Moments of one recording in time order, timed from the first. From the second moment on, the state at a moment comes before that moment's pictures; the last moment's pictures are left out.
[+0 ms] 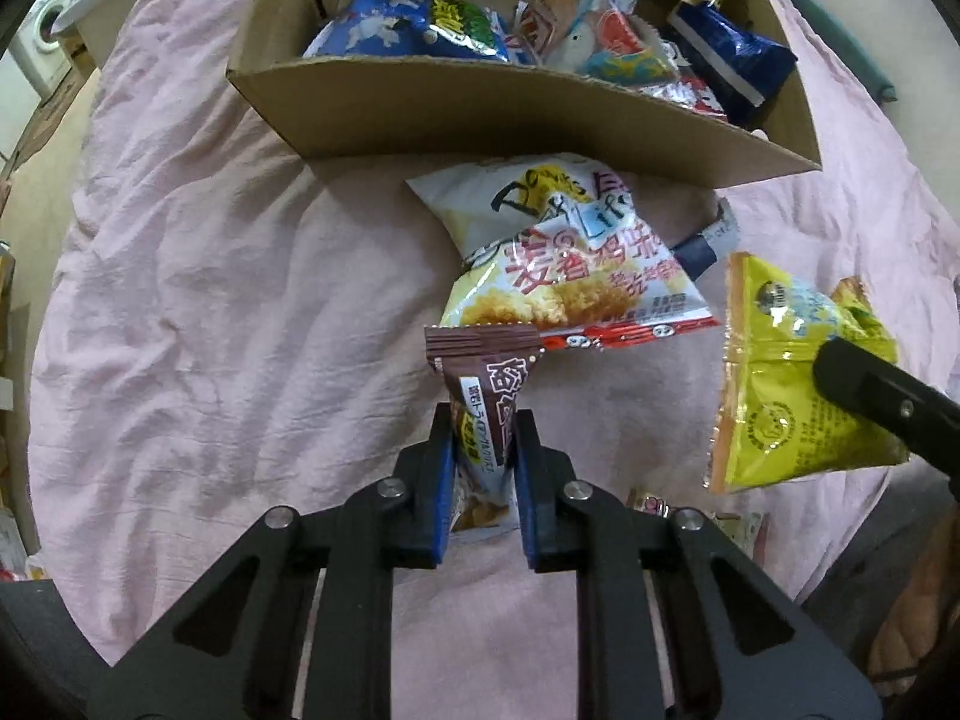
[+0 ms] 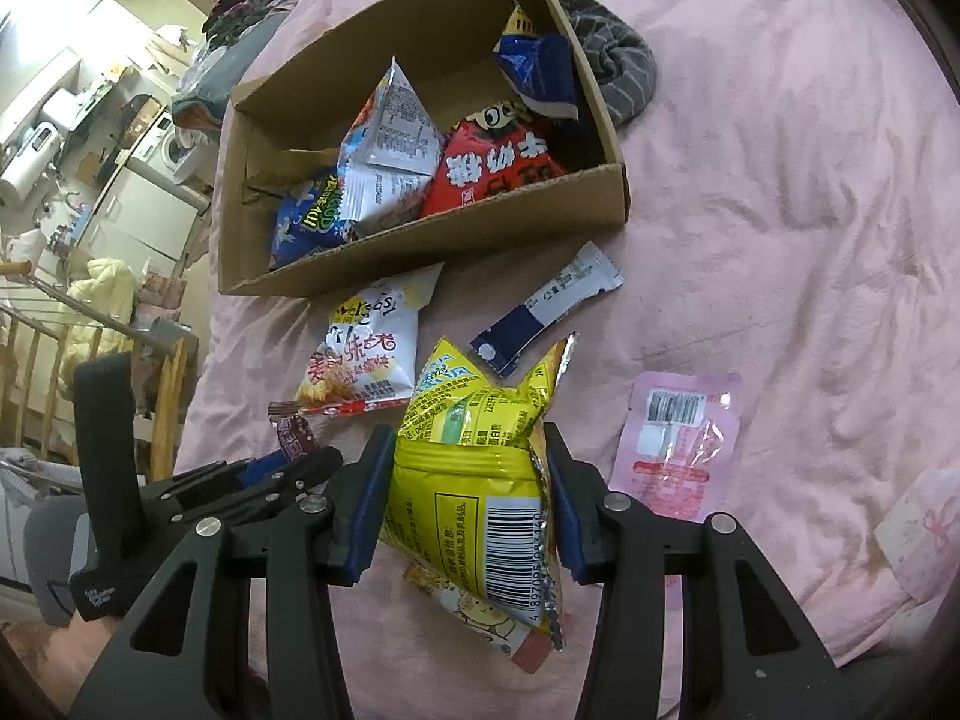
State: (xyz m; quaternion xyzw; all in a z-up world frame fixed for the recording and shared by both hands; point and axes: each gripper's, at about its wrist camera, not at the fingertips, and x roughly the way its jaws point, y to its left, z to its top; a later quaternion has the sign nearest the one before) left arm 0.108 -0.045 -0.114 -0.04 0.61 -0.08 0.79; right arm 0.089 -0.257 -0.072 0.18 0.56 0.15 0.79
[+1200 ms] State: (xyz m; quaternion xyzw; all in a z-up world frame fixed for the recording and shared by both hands) left arm 0.089 0.021 0.009 -0.08 0.50 -0.03 0.86; right arm 0.076 -0.268 0.010 0.20 0.47 0.17 0.85
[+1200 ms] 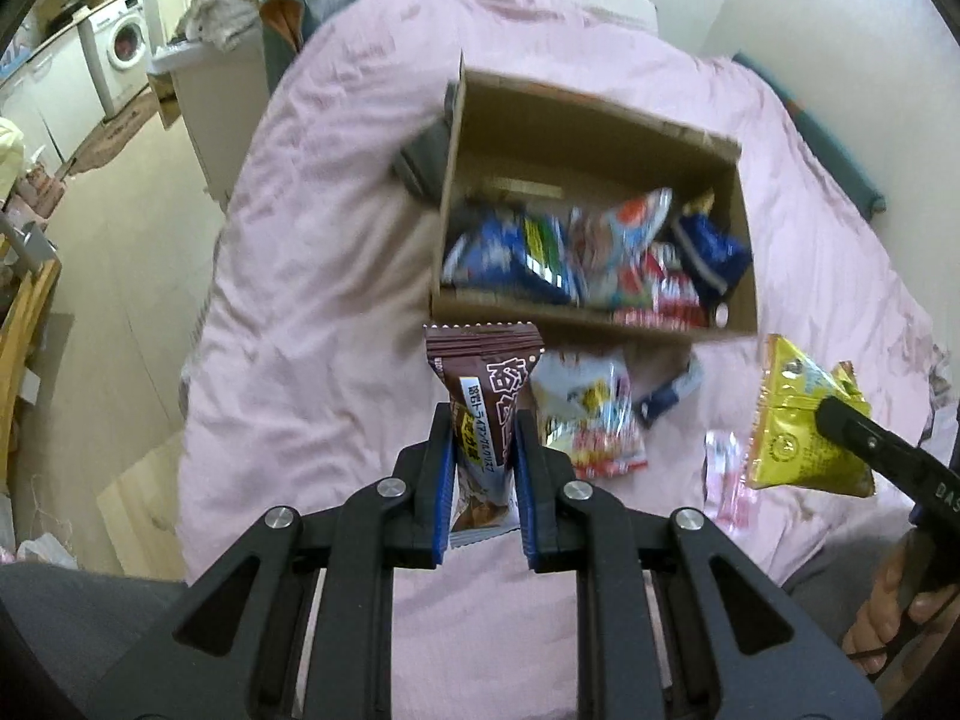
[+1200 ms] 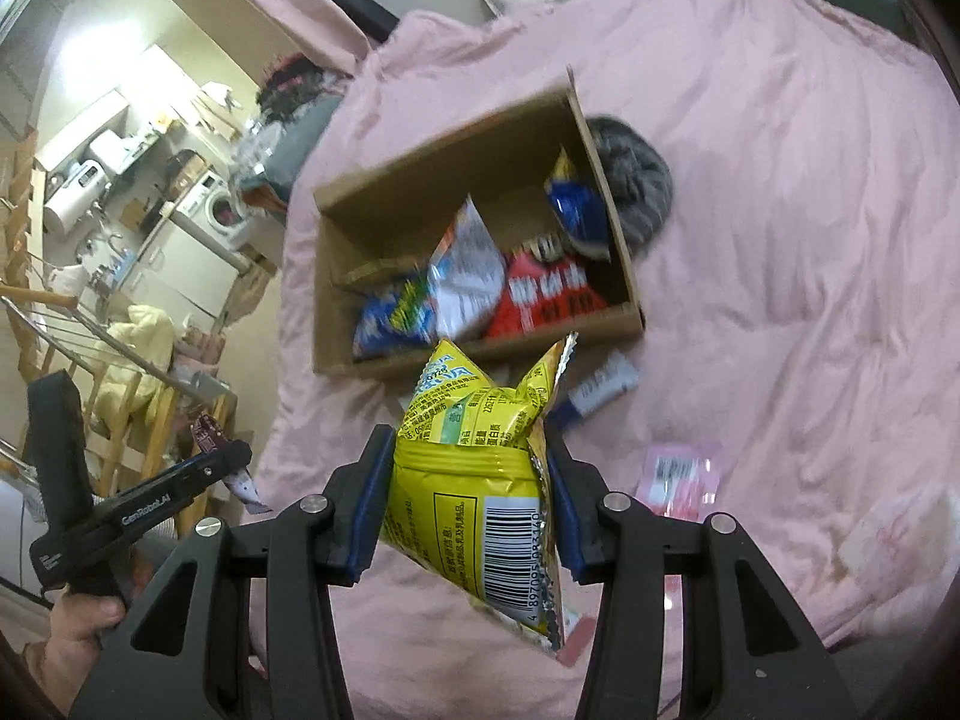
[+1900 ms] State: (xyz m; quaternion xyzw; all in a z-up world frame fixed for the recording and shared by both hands) left arm 0.194 0.007 0.035 -0.06 0.46 -0.03 0.88; right arm 0.183 -0.284 0.037 0.21 0.41 0.15 0.87
